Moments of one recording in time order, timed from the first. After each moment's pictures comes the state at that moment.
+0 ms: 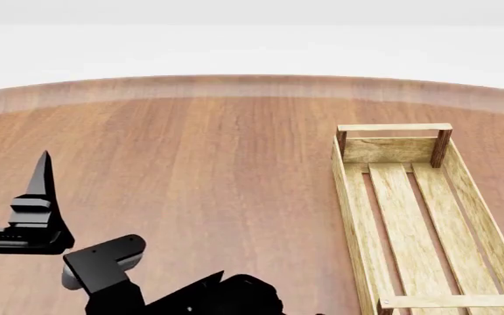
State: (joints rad) left arm -0.39 -0.35 0.06 0.71 -0.58 -0.85 -0.43; right arm 1.18 0.01 -1.45 0.56 1.65 0.65 0.06
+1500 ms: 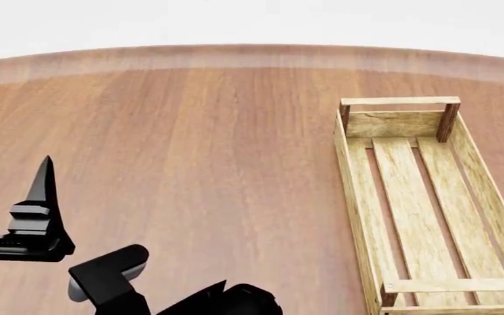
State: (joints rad) left arm -0.36 -0.37 0.07 0.70 -0.60 -0.78 -0.42; right arm 1.18 0.00 -1.58 0.60 1.67 0.56 -0.01
